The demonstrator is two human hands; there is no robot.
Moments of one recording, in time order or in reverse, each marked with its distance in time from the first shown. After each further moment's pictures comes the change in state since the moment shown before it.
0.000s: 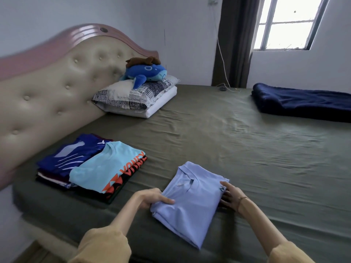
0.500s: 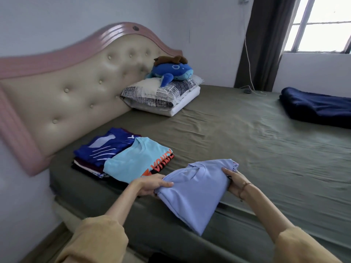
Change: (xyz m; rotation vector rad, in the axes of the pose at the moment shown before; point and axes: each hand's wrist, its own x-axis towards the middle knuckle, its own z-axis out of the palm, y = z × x) left_hand -0.062 -0.024 -0.073 -0.148 0.045 0.146; right_hand -0.017 -0.025 0.097 0.087 -0.359 -0.186
